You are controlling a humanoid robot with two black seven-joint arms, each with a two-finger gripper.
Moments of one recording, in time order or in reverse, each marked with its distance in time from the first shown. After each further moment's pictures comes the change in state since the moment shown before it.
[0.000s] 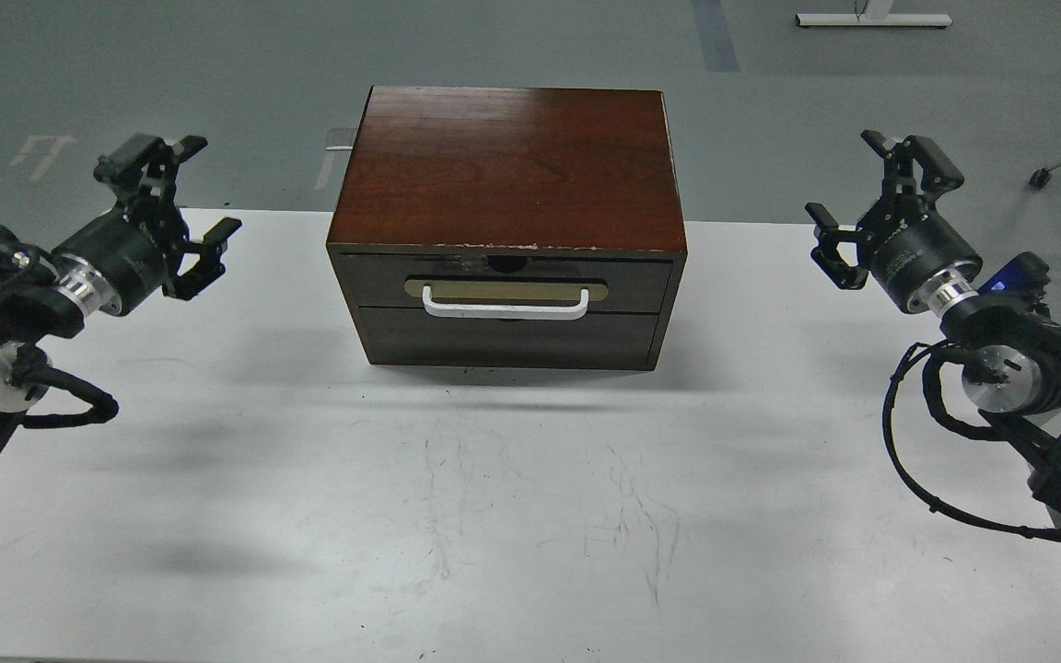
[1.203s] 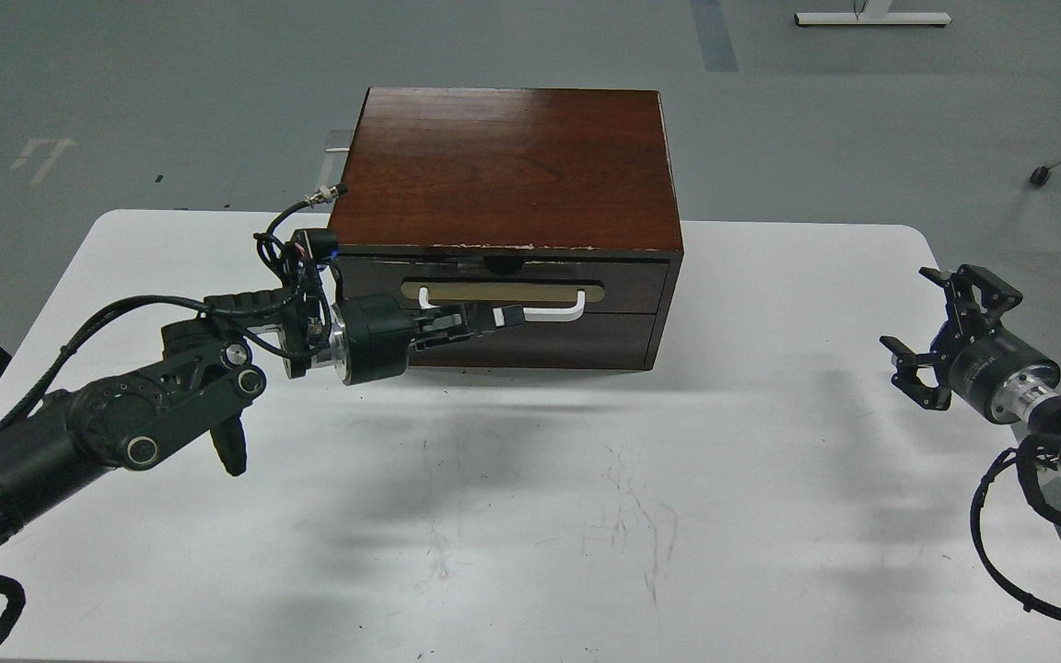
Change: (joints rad) left arm -0.174 -0.199 0.358 -0.229 1.025 0.025 -0.328; right arm -0.187 -0.151 -0.004 -0.029 0.053 0.031 -0.188
